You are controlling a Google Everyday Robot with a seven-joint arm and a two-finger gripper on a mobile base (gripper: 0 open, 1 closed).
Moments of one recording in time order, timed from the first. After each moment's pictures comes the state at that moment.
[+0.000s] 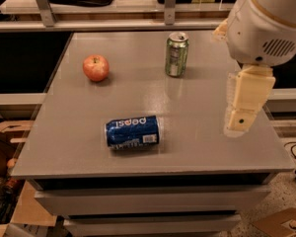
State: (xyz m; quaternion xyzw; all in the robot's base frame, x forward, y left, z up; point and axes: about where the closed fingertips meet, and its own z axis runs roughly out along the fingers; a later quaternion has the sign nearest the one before) arm 0.419 -0.128 0.990 -0.69 0.71 -0.04 0.15
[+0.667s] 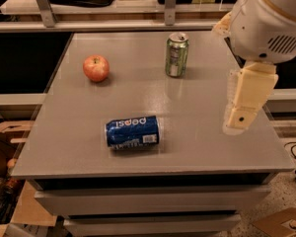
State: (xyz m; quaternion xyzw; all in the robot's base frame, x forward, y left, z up) arm 0.417 -0.127 1.001 -0.68 0.71 -0.04 0.17
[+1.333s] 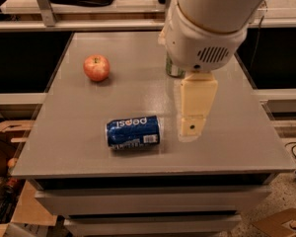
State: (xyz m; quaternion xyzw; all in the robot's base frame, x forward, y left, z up) arm 0.413 -0.047 0.989 -0.75 0.64 -0.05 0.16
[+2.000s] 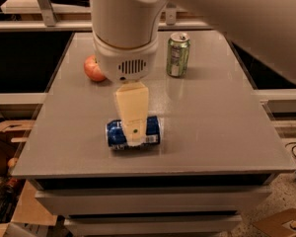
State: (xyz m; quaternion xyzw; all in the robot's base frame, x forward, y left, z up) arm 0.426 0.039 0.955 -0.80 0.59 -0.04 0.11
